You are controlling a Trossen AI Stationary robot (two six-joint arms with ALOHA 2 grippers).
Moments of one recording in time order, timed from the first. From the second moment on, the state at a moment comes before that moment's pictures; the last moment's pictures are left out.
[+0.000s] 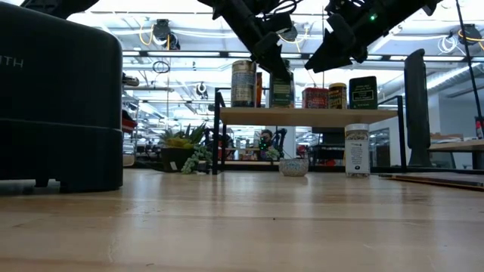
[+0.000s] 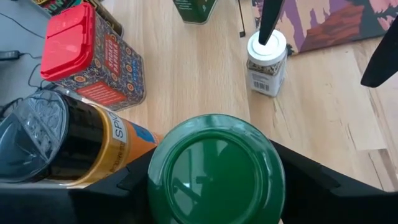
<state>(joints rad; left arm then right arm) 0.33 2.06 2.05 -0.76 0.03 0.49 -0.14 1.07 0.78 -0.19 0.44 0.06</state>
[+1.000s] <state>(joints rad) 0.31 2.00 2.06 -0.75 -0.01 0.54 -0.14 1.07 0.78 -0.20 0.44 0.06</state>
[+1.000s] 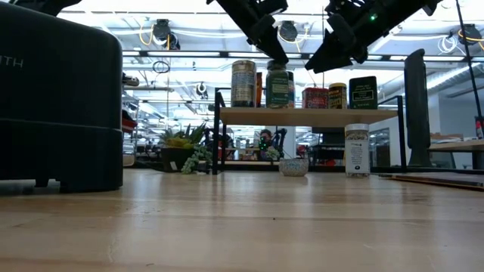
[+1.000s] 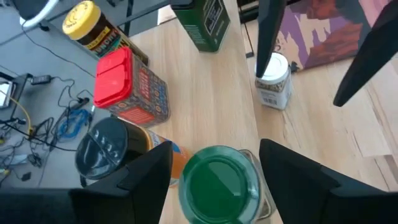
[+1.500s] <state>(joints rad) 0.28 1.96 2.05 -0.71 -0.04 0.59 -0.14 1.07 0.78 -0.20 0.41 0.05</state>
